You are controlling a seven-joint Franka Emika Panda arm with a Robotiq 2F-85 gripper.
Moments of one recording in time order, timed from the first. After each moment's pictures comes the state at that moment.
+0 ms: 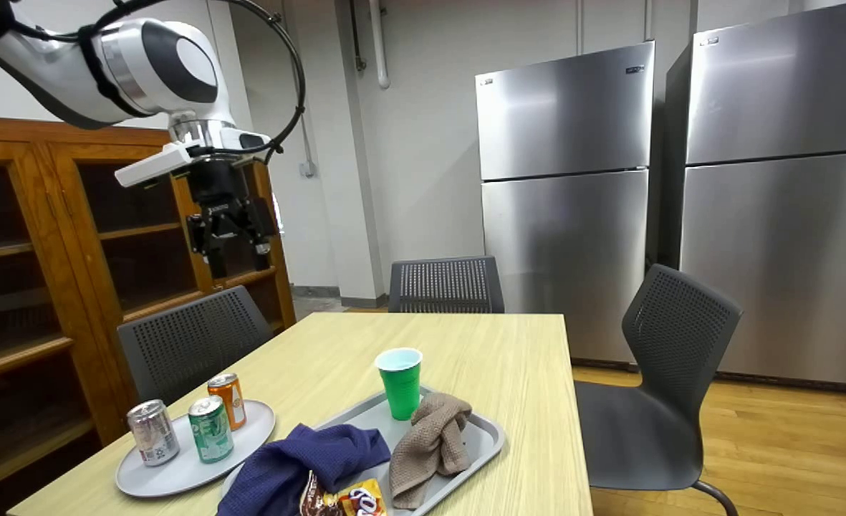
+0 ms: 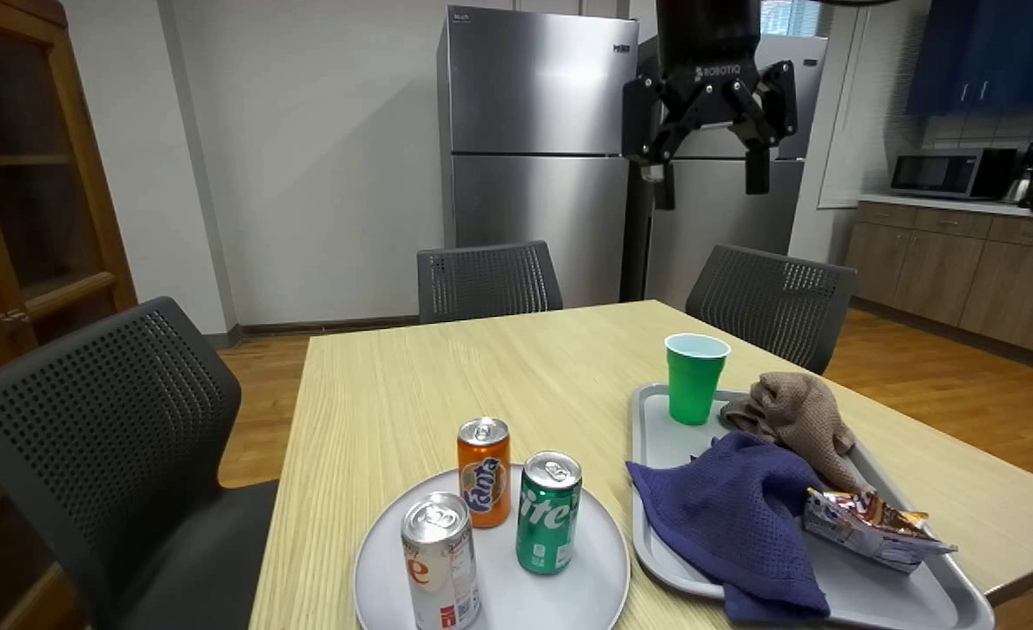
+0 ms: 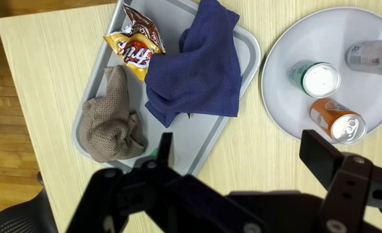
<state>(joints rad) 0.10 -0.23 0.19 -2.27 -0.08 1.93 0.34</state>
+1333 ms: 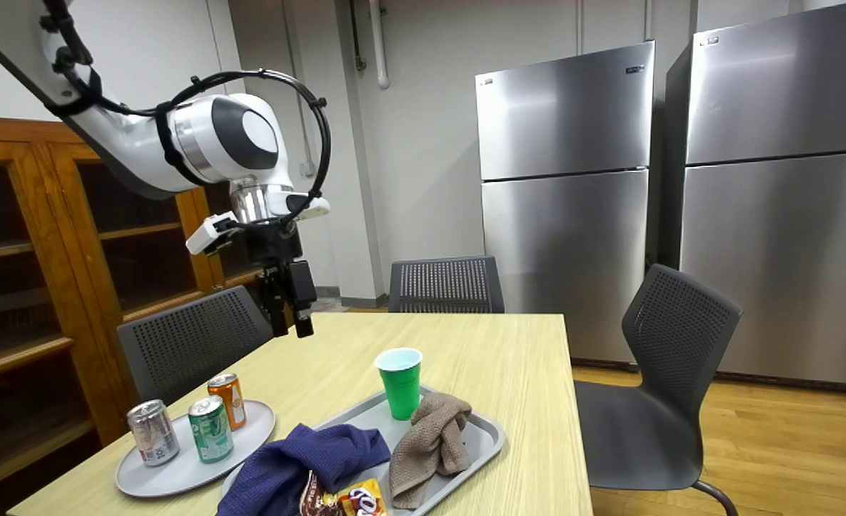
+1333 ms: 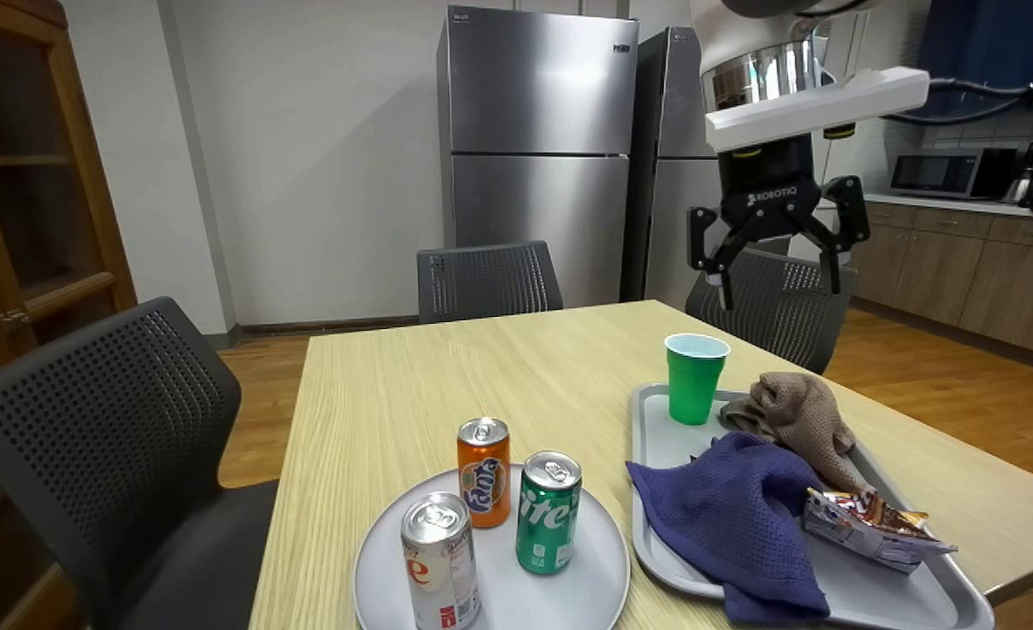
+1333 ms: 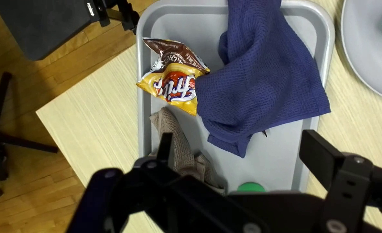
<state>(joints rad) 0.04 -0.13 0.10 -2.41 -0.17 2.08 0.68</state>
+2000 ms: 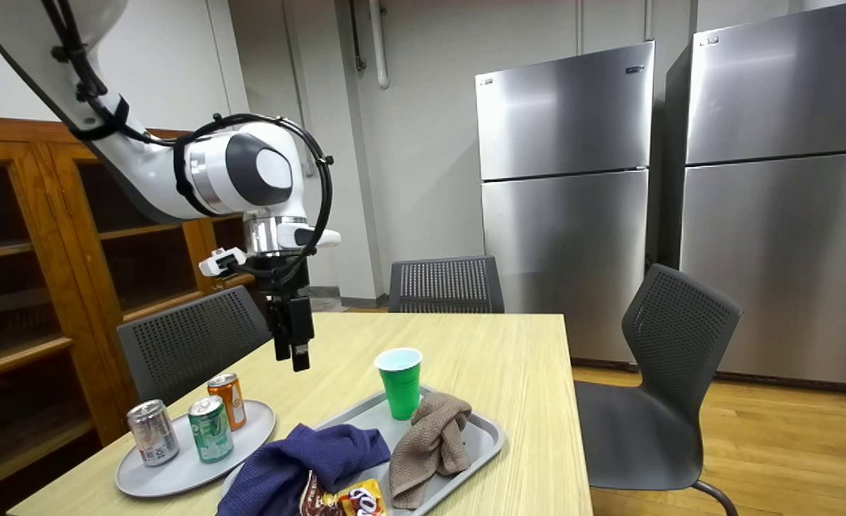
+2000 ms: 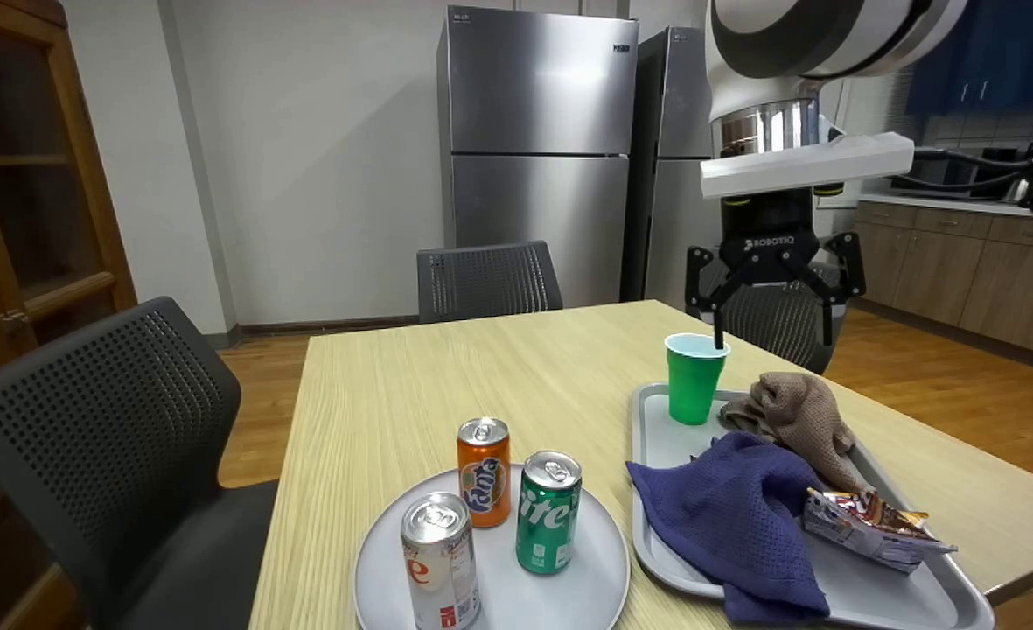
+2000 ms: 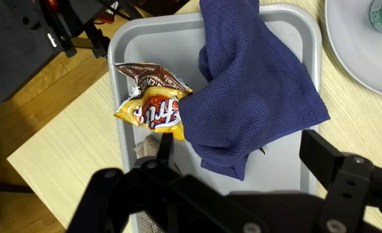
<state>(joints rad) 0.04 -0.07 0.06 -2.46 -0.07 2.20 0.71</state>
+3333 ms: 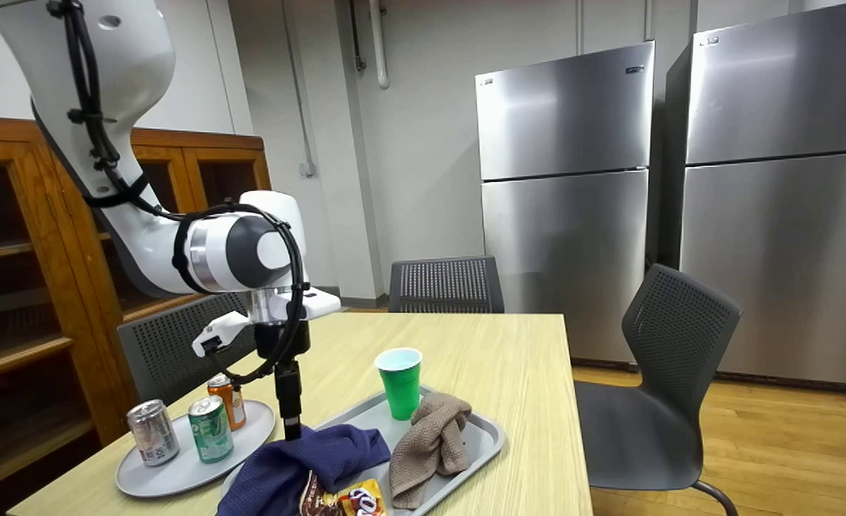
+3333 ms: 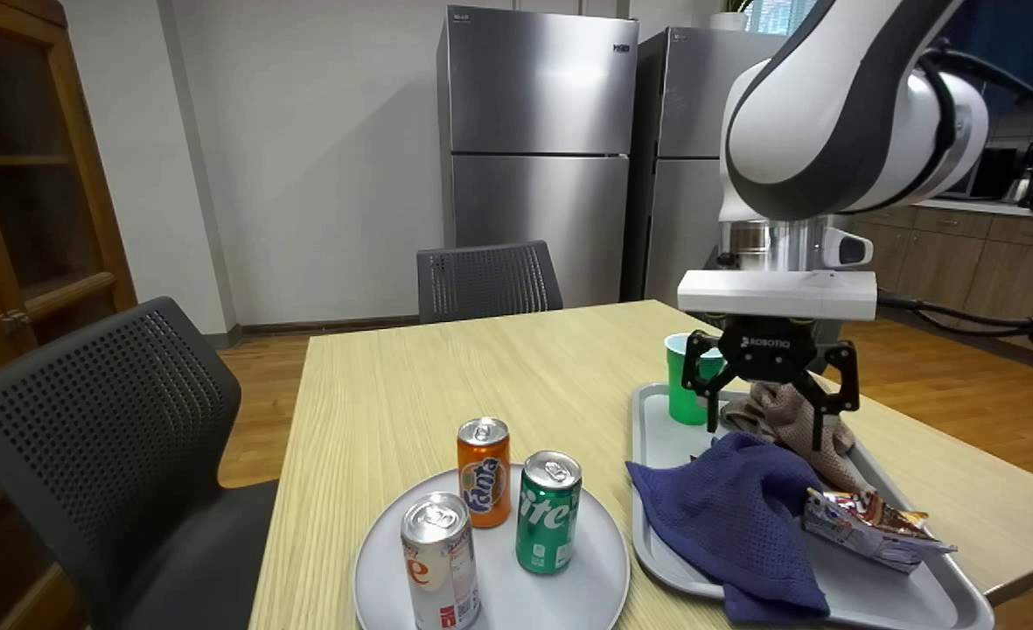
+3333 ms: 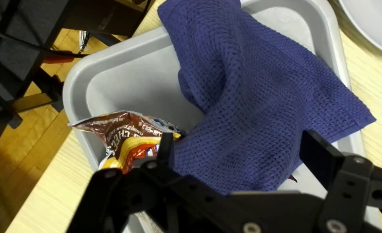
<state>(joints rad) 0.04 0.08 0.05 -2.60 -0.04 2.54 0.95</state>
